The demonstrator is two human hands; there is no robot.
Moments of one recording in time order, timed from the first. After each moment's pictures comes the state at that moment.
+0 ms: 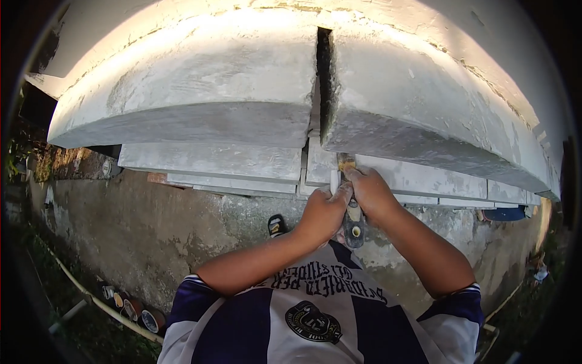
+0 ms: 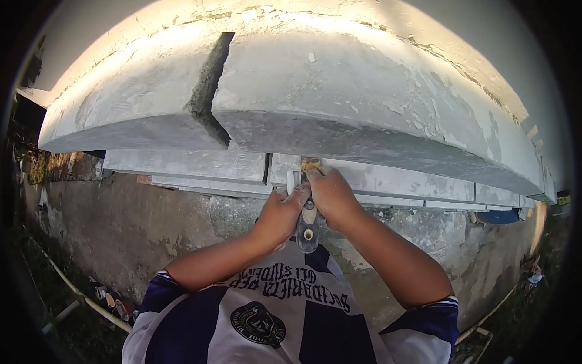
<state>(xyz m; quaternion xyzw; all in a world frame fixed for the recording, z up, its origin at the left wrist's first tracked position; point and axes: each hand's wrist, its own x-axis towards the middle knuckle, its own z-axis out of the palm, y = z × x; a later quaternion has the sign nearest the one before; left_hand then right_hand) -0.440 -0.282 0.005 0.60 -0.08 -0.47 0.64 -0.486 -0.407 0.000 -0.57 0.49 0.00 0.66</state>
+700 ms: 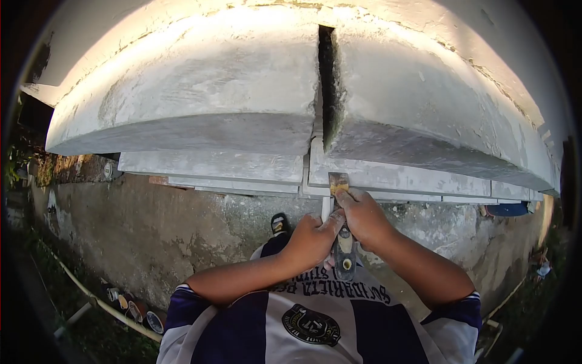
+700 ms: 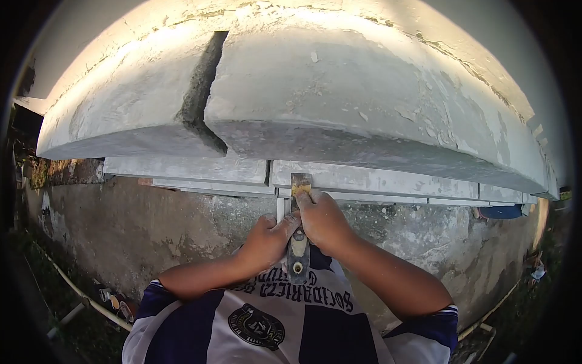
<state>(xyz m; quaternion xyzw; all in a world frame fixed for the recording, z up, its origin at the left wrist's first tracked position) -0.442 -0.247 0.015 0.61 -0.09 -0.49 0.61 -0.499 -0.374 0.007 -0.65 0.42 0.05 0.63</state>
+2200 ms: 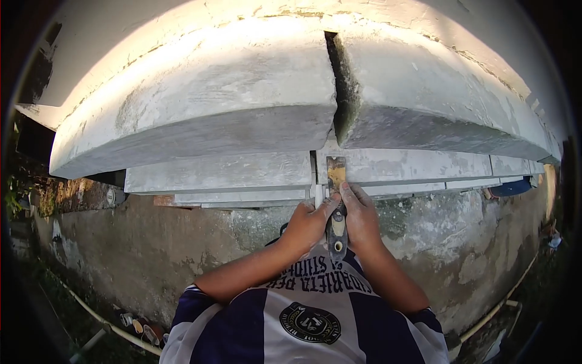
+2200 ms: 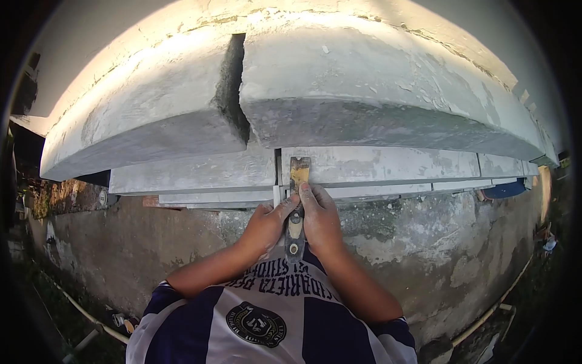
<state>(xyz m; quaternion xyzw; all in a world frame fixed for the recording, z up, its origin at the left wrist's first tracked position) -0.405 -0.235 -0.009 0.56 -0.06 -0.54 0.62 -0.490 -0.319 -0.019 -0.43 0.41 -0.24 0.76</state>
